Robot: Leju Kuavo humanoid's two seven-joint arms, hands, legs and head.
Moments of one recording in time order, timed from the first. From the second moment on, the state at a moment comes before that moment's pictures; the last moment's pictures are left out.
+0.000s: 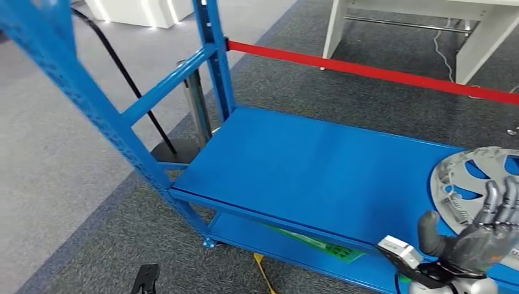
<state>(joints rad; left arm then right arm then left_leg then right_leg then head) -0.09 -0.06 -0.32 -0.19 0.55 0.34 -0.34 0.08 0.28 -0.26 -1.67 0.95 -0.70 -0.68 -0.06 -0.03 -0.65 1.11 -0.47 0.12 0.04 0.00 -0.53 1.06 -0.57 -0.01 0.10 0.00</state>
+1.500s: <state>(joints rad) -0.10 -0.11 -0.36 -0.18 0.48 0.34 -0.31 0.19 0.29 -0.27 -1.74 0.88 -0.70 -0.68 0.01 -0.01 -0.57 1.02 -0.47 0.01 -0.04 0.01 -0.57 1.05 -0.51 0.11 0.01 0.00</state>
